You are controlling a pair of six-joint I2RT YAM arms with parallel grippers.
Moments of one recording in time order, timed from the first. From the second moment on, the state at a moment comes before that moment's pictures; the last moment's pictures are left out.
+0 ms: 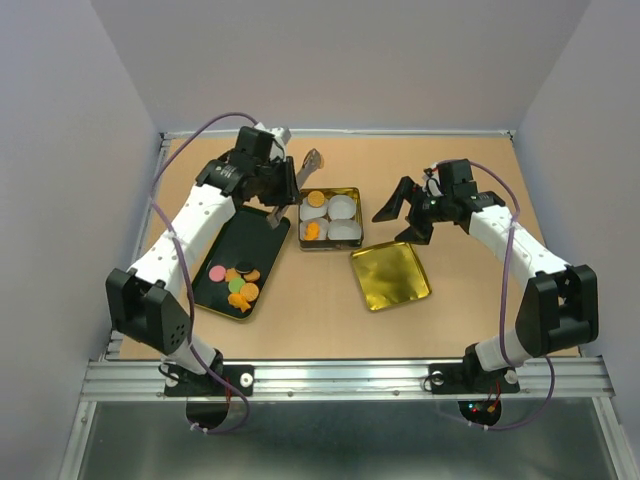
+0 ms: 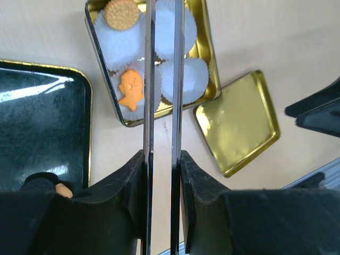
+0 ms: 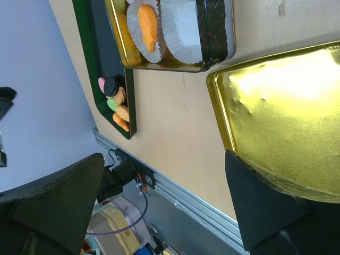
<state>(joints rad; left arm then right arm) -0.41 1.52 1.51 -0.77 0.19 -0.41 0.22 1.47 1.12 -0.52 -0.60 0.76</state>
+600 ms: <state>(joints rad) -0.55 1.64 1.50 -0.80 0.06 -0.41 0.20 1.40 1.11 -0.55 -0.60 0.77</state>
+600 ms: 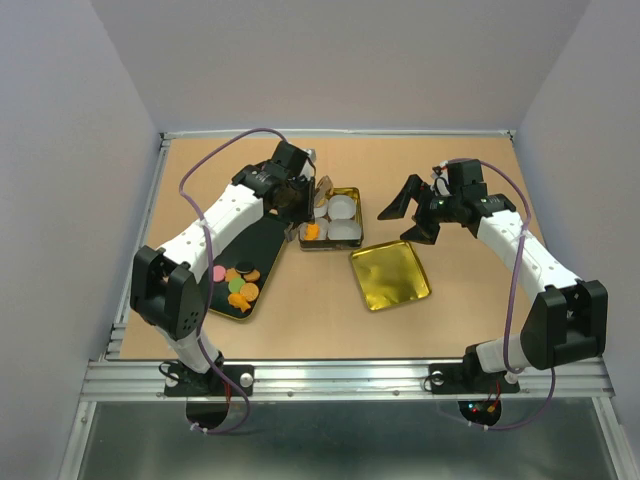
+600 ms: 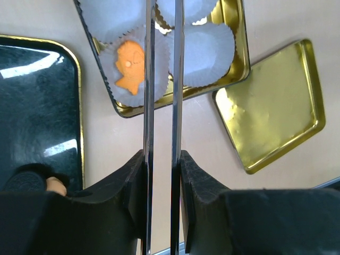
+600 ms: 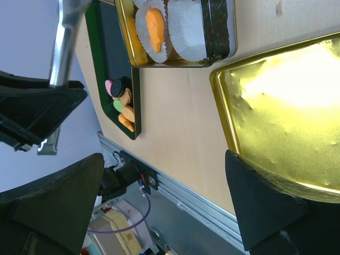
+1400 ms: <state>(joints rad) -0.63 1.78 1.44 -0.75 0.02 -0.46 0.18 1.36 1.10 -0.58 -0.60 0.76</state>
